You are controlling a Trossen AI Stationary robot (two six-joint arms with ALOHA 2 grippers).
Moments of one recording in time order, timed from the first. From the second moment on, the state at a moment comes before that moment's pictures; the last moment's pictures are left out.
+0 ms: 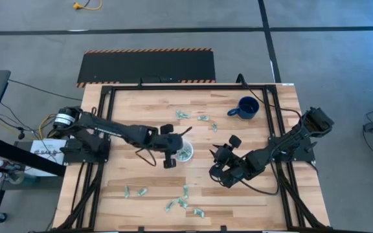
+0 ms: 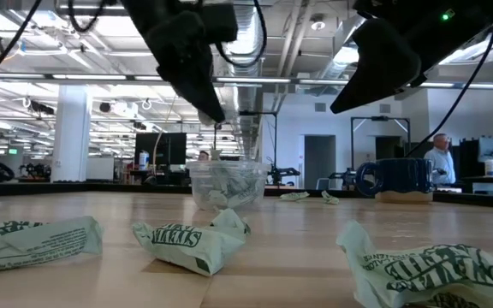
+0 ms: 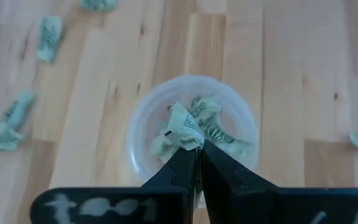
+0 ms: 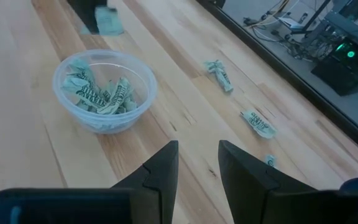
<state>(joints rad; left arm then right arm) -0.13 1.61 1.11 -0.44 -0.19 -0.16 0.52 1.59 0.90 -0.41 0.97 0.67</state>
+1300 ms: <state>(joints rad) -0.11 1.68 1.11 -0.47 -0.18 -0.19 0.49 1.59 0.90 -0.39 0.97 0.69</state>
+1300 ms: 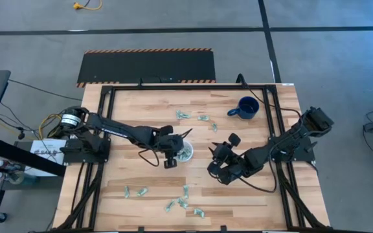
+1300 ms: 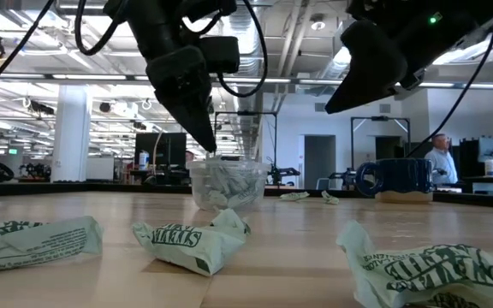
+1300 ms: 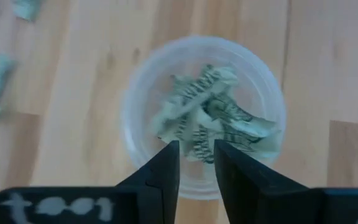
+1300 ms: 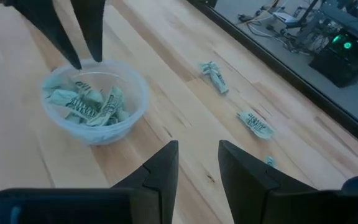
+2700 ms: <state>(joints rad) -0.42 1.23 0.71 -0.12 -0.62 -0.22 -0.09 1.41 0.58 -0.06 0.48 0.59</state>
